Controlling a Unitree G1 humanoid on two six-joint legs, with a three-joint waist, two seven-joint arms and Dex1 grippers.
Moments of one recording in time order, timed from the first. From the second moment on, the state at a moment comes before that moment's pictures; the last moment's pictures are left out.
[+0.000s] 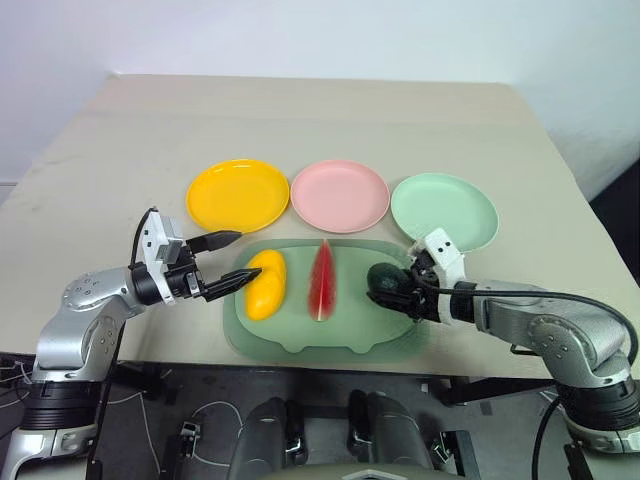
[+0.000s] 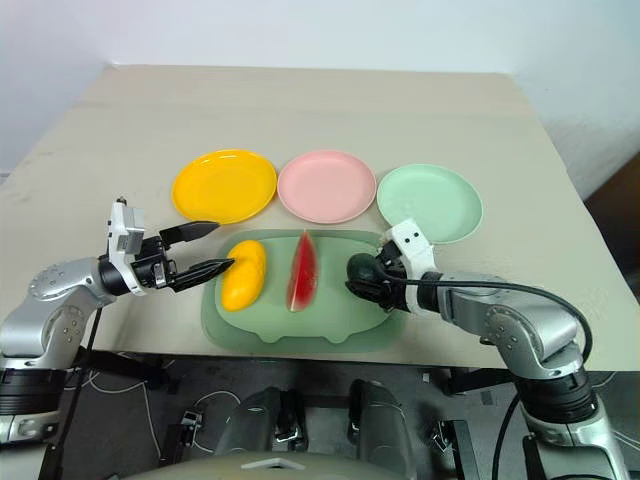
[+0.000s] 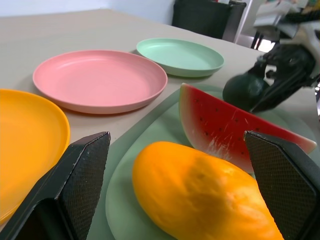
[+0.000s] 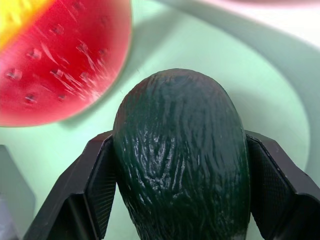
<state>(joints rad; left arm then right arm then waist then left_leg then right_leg) -0.21 0.67 0.18 -0.07 -0.60 0.32 -1.11 -0.32 -0.66 -0.03 -0.48 0.81 1.18 0.39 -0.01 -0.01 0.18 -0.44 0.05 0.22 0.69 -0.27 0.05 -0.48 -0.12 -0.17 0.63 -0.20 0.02</state>
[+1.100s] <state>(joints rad) -0.07 0.67 0.25 -0.16 -0.60 0.30 -1.06 -0.91 -0.63 0.10 0.66 0.12 0.53 0.63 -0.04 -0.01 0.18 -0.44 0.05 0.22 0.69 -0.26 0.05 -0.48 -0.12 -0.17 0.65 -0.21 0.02</state>
